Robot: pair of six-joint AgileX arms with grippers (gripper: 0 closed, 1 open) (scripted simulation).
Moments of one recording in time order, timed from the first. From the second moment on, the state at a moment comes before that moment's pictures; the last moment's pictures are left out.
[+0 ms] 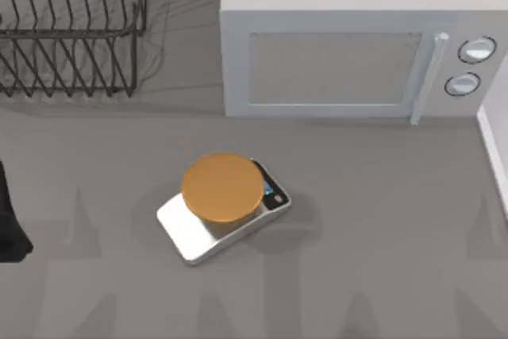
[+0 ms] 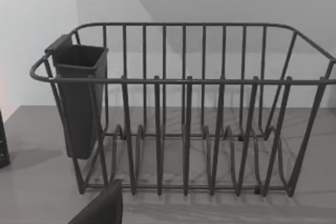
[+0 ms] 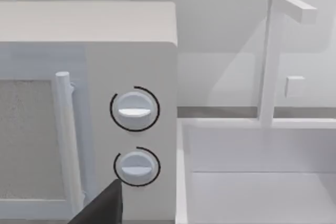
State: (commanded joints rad) left arm 0.00 0.00 0.00 0.00 0.00 0.00; right arm 0.00 0.00 0.00 0.00 0.00 0.00
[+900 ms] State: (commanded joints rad) left arm 0.00 0.00 0.00 0.00 0.00 0.00; right arm -0.10 0.46 0.36 -0.26 0.00 -0.09
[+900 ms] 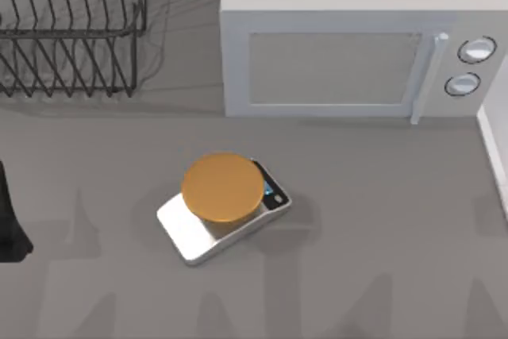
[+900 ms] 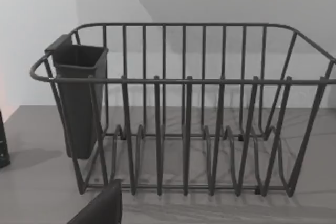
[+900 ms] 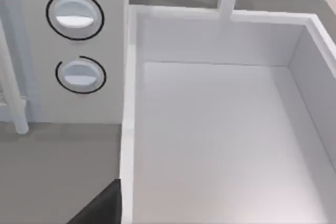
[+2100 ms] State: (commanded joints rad) left arm 0.00 0.00 0.00 0.00 0.00 0.00; right arm -0.36 1.94 1.35 -0.98 0.00 -0.35
